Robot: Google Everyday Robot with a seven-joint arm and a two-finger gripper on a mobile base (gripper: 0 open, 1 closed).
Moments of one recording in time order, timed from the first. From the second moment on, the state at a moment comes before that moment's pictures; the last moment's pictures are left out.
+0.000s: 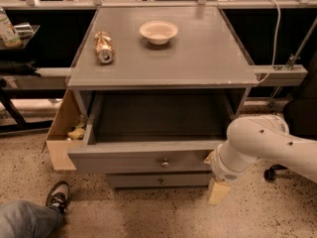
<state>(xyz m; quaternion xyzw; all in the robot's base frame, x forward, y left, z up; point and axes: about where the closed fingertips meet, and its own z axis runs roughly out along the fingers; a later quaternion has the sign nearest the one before) 0.446 -0.160 0.602 -0.67 0.73 0.06 0.11</state>
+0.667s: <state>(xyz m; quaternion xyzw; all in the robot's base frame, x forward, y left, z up) 0.496 -0.157 0.611 -0.67 0.73 0.05 0.15</state>
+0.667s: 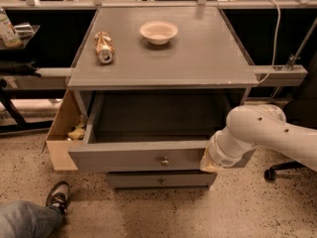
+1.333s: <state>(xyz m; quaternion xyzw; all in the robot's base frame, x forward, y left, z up) 0.496 -0.156 0.611 -0.67 0.73 0.05 0.15</state>
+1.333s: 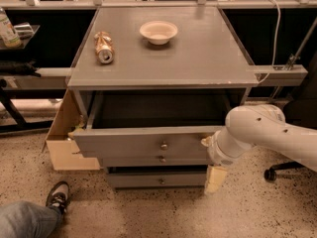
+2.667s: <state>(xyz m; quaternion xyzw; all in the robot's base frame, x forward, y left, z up) 0.554 -0.133 0.613 -0.70 0.68 0.05 0.22</state>
